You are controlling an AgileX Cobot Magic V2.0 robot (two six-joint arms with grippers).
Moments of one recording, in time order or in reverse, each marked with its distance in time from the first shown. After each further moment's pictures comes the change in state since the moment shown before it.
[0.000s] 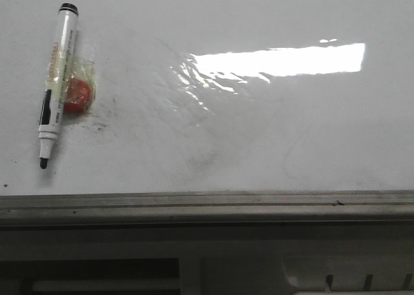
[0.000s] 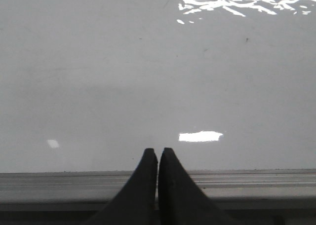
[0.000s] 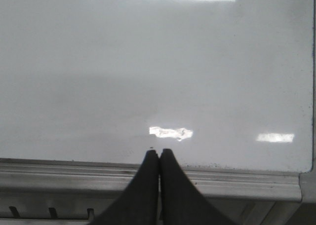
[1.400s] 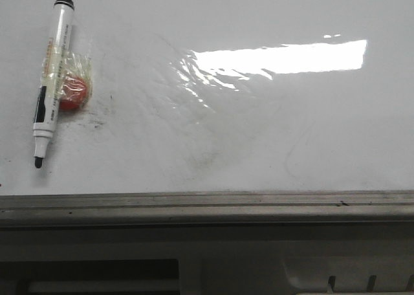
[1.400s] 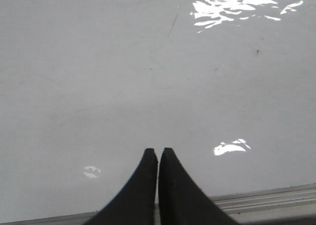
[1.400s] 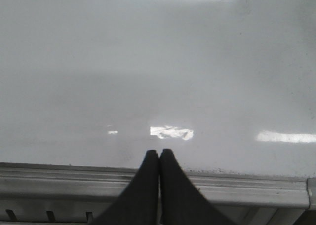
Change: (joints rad) left arm 0.000 0.000 0.000 0.190 -0.079 0.000; right arm 0.000 0.000 0.000 -0.002 -0.002 0.000
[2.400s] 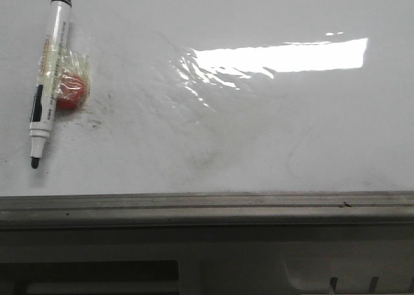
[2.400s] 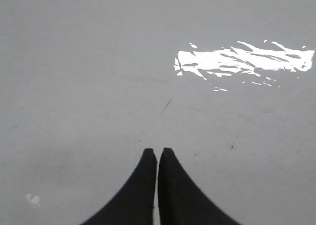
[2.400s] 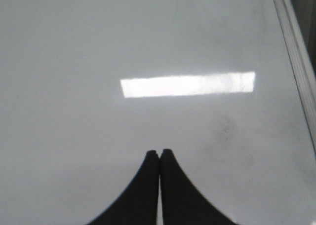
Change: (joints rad) left arm 0.000 0.046 -0.105 -0.248 -0.067 0.000; right arm 0.054 0.000 -0.118 0.000 -0.227 0.131
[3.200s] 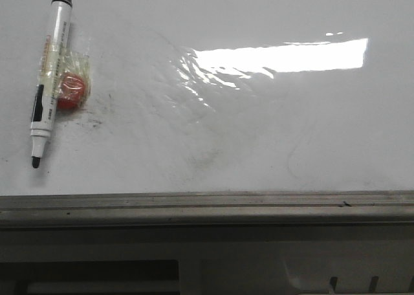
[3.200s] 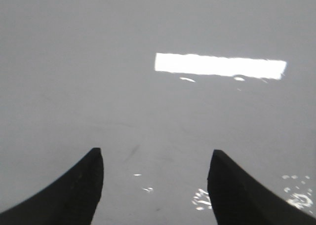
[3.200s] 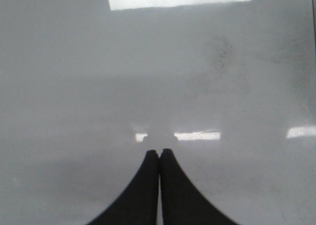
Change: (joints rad) left arm -0.141 0.299 -0.095 -0.072 -0.208 0.000; right arm 0.015 0.165 -0.138 0.000 0.305 0.004
